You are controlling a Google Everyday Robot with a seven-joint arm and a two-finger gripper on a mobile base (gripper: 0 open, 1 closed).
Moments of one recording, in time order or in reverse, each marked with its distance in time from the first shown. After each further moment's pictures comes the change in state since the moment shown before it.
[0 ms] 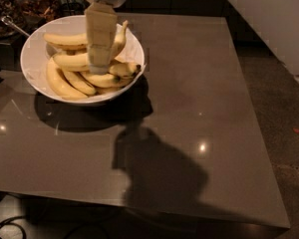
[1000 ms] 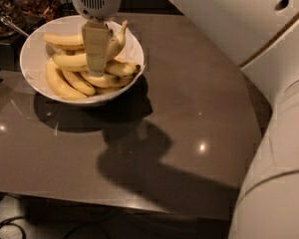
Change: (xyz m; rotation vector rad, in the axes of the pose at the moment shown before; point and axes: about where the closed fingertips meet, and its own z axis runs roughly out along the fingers) arm -0.005 -0.022 0.057 -0.065 0.089 0.032
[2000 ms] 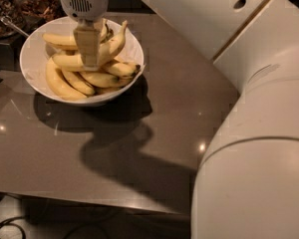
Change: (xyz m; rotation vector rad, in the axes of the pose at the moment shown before) arm -0.021 -0.015 0.019 0.006 0.037 -0.041
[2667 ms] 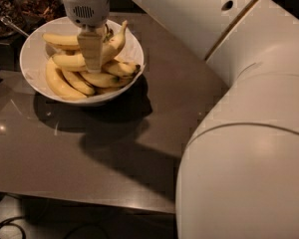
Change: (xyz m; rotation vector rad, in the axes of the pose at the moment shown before) arm 0.003 -0.005 0.020 -0.033 0.023 -0.002
